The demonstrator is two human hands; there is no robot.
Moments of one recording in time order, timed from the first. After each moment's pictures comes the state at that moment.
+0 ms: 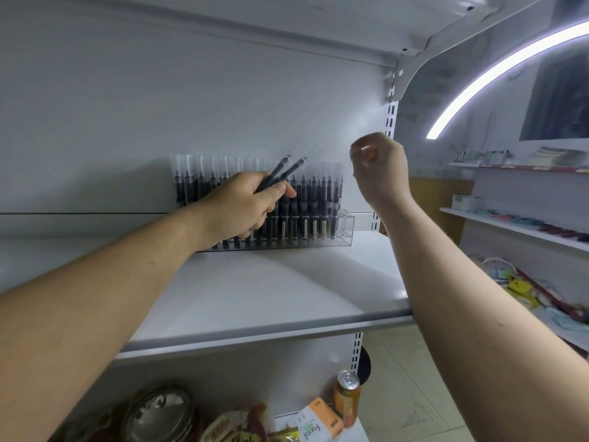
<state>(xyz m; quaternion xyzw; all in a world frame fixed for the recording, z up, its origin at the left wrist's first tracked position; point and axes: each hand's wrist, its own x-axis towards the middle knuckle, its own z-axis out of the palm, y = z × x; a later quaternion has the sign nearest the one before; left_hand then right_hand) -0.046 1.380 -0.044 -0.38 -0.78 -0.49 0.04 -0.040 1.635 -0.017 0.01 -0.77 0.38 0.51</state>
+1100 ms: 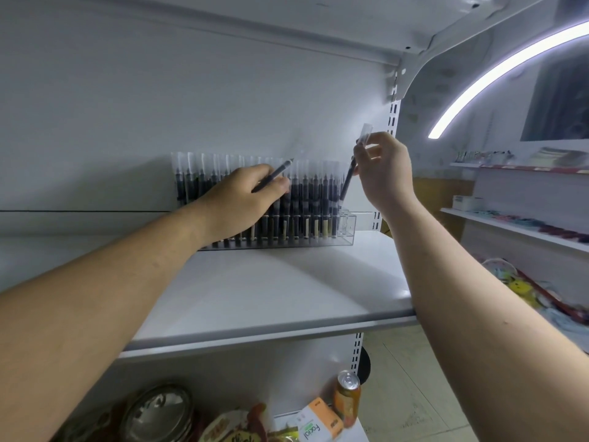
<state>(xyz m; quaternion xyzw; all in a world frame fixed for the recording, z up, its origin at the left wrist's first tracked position) -0.052 1.379 -0.044 -0.39 -0.81 -0.42 0.14 -0.051 1.645 -0.018 0.01 -0.78 0.37 0.51</state>
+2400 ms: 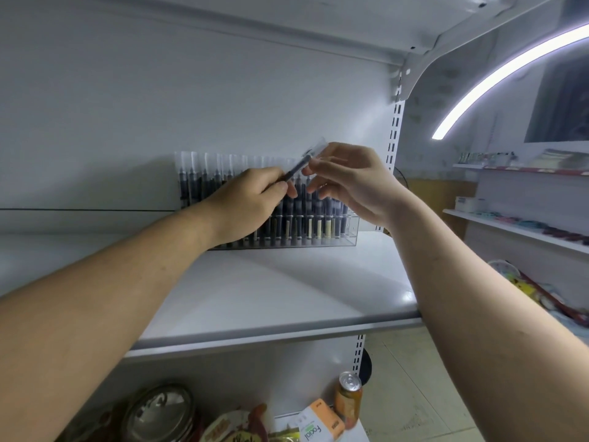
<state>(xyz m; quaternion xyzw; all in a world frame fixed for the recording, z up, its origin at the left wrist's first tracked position) -0.055 1.381 -0.046 -0.41 -0.80 -0.42 0.13 -0.027 1.609 -0.019 0.27 -0.73 0.61 0.16</state>
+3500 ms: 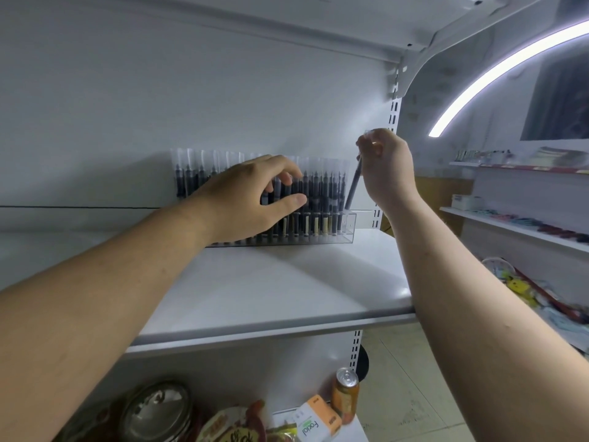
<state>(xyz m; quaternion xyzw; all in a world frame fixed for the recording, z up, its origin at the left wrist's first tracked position) -0.051 1.375 -0.044 -0.44 -0.82 -0.26 0.26 -0.045 1.640 -0.014 0.00 -0.78 0.36 0.51</state>
